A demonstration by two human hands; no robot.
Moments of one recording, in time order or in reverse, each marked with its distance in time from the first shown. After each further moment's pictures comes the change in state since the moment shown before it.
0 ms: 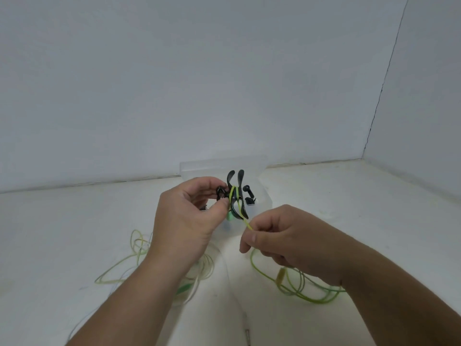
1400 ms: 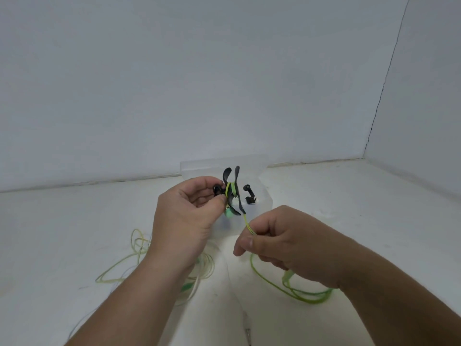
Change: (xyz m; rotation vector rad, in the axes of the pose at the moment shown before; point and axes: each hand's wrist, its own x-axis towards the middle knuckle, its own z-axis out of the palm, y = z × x) left_hand 0.001 0.000 0.003 -0.163 0.024 -0.090; right_hand 0.000 -0.001 0.004 -0.059 -0.033 -0.032
